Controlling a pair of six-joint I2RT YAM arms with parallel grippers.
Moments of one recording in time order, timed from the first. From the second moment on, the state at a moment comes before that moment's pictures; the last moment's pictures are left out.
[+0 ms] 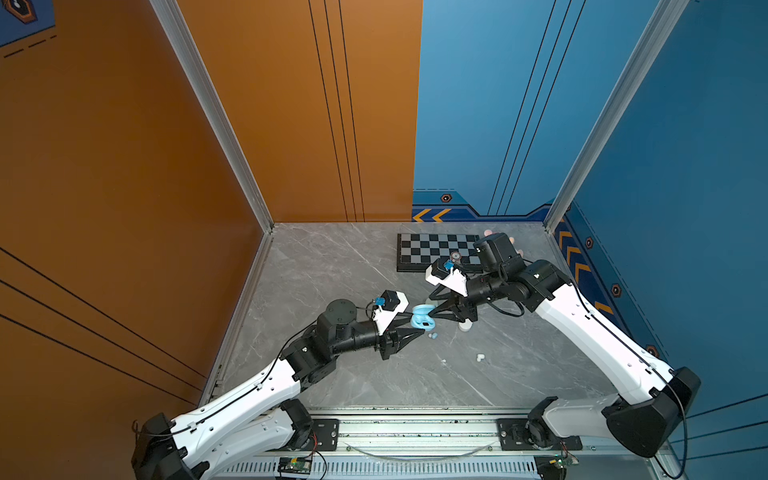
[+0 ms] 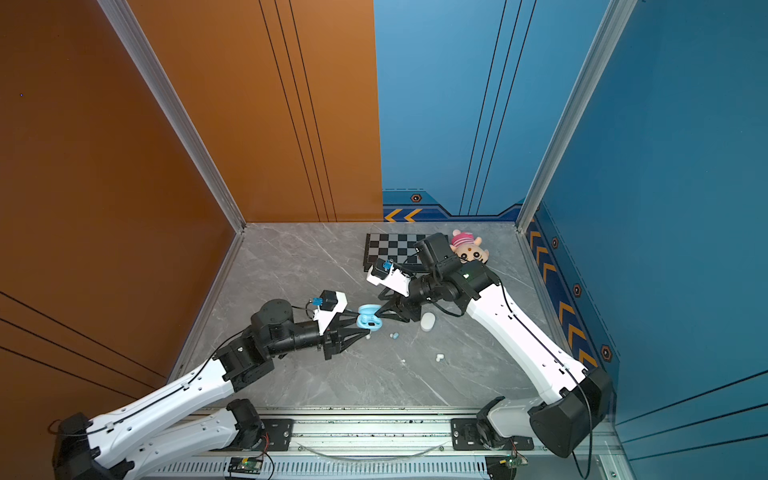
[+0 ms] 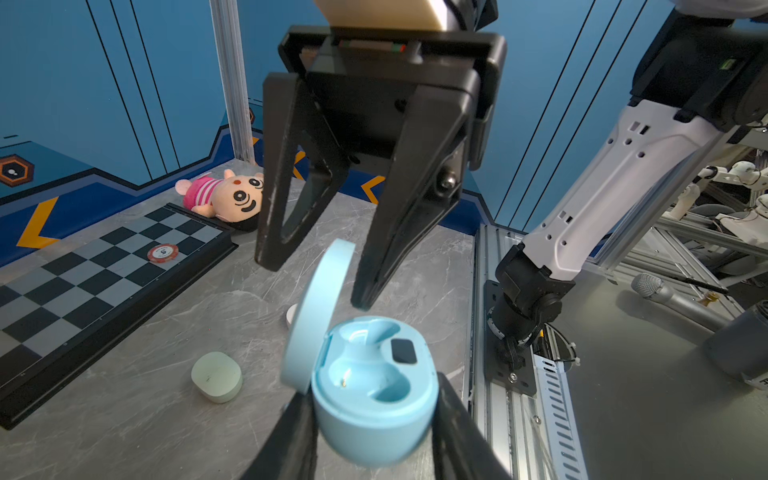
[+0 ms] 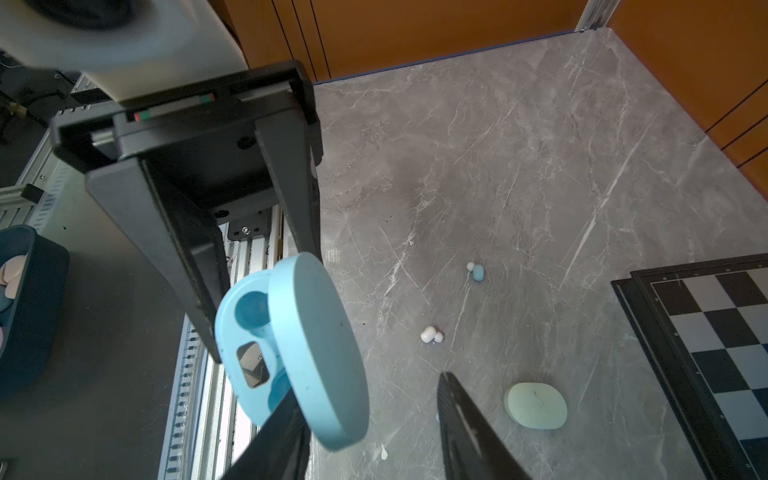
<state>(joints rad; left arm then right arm) -0.82 0.91 0.67 0.07 0.44 -0.08 0.58 1.34 1.40 -0.94 -0.71 -0.56</state>
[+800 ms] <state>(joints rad) -0.82 0.93 0.68 0.08 0.44 -0.10 0.57 1.29 1.36 -0.87 -0.69 -0.55</state>
